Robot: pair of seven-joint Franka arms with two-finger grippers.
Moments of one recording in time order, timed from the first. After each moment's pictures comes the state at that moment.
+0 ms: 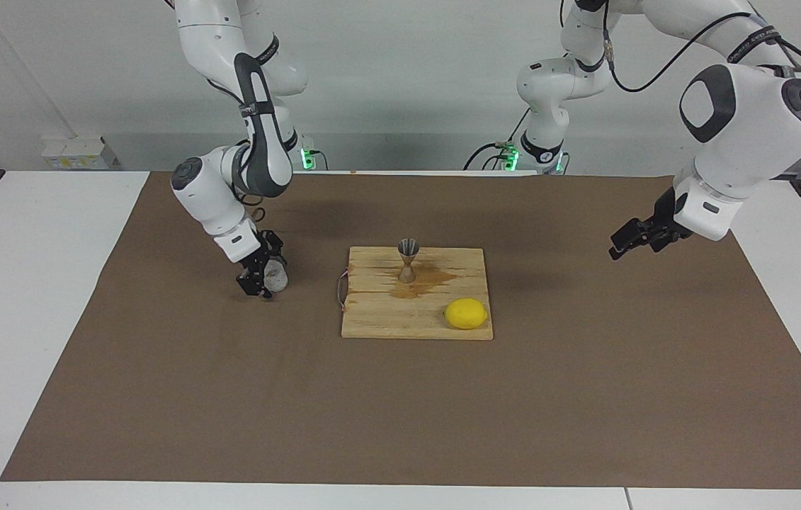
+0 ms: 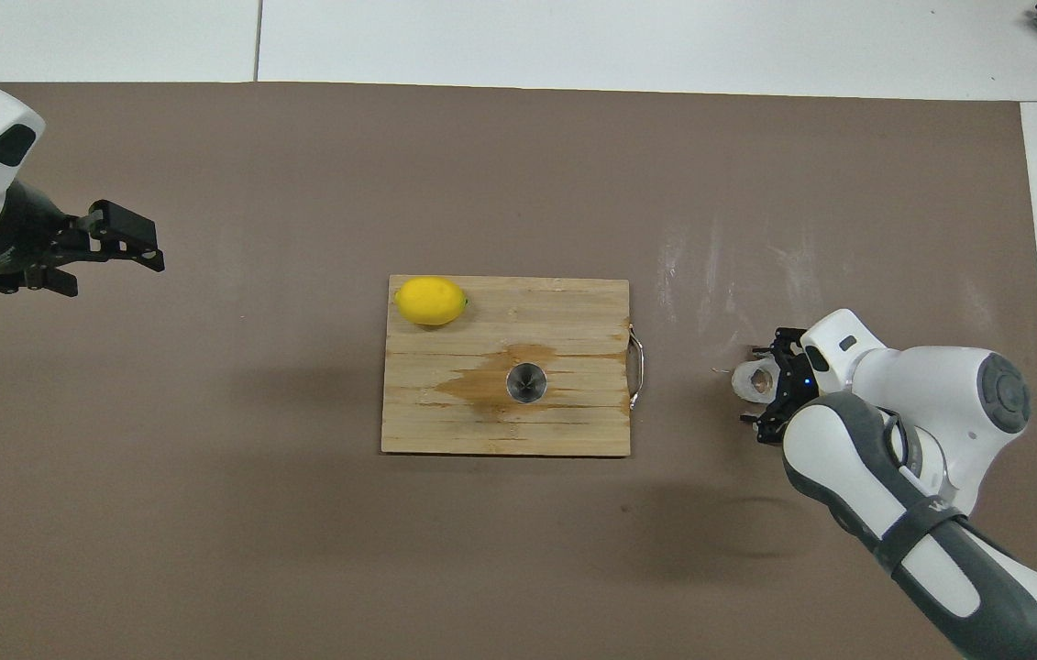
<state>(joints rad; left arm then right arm) 0.14 0.15 -0.21 -1.59 -0.08 1.67 -0.22 -0.01 0.09 0.08 -2.43 0.52 2.57 -1.70</state>
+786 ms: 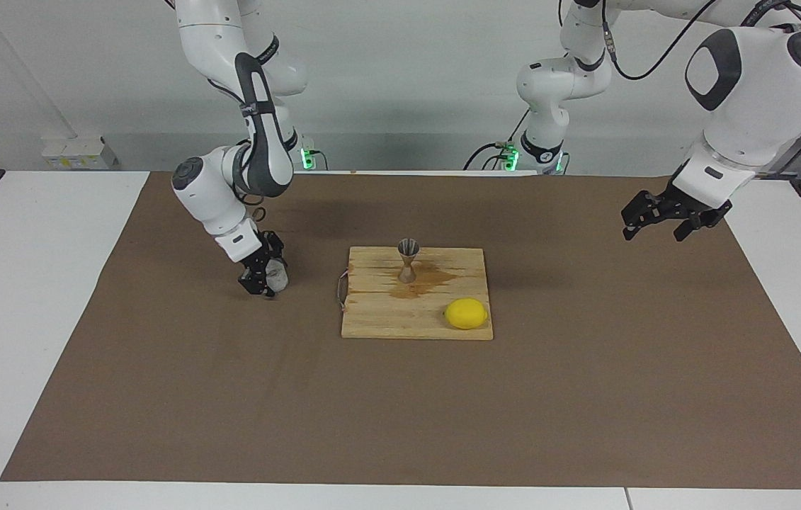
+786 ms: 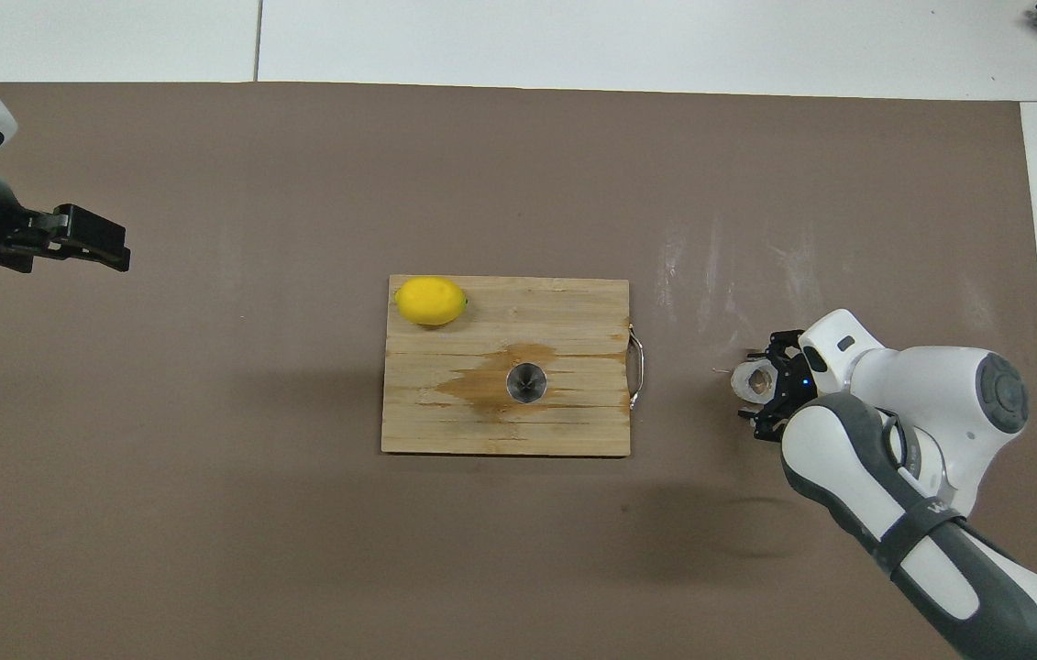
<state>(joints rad) 0.12 0.13 -0.21 -1.51 -0.02 1.62 -0.02 -0.01 0.09 0.08 -2.43 0.52 2.57 -1.70</state>
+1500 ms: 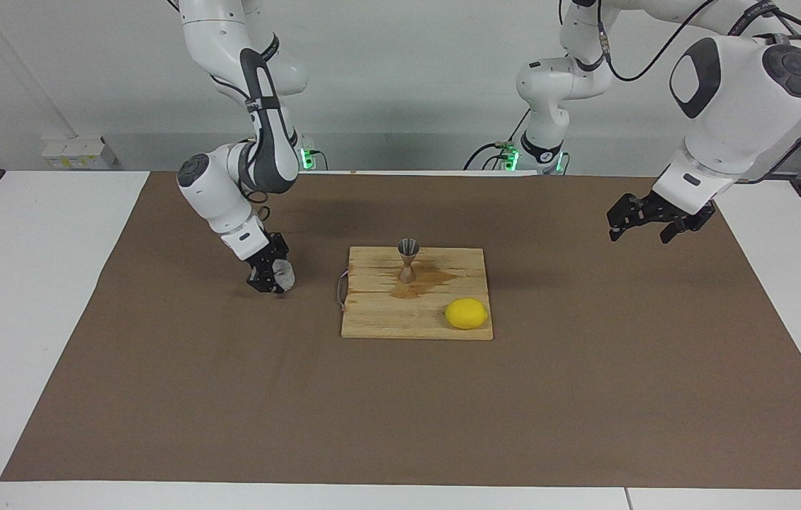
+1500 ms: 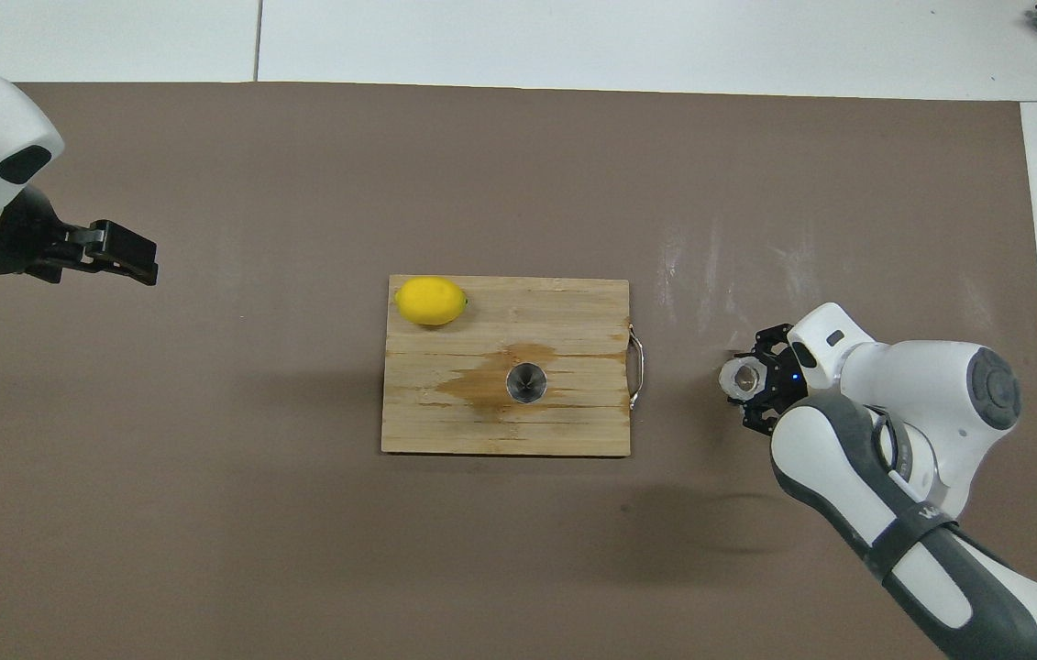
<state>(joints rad) 0.00 0.12 -0.12 -1.55 -0.02 1.62 -0.02 0.03 0.08 0.08 -2.40 0.52 2.57 -1.70</state>
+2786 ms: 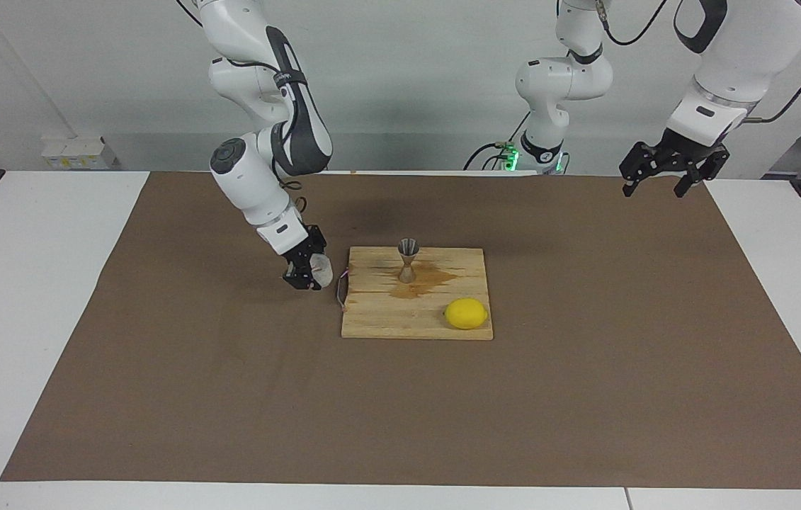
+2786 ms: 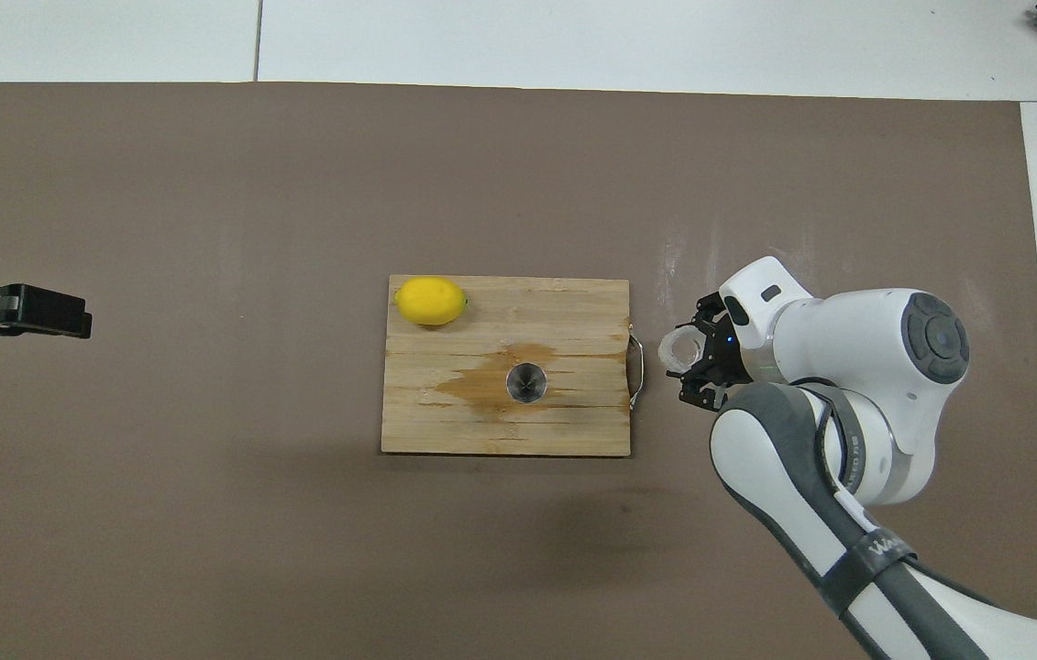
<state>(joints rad) -0.02 -0.11 -0.05 -1.70 -0.02 1.61 0.01 0.17 0.08 0.09 -2.21 0.38 2.40 -1.33</state>
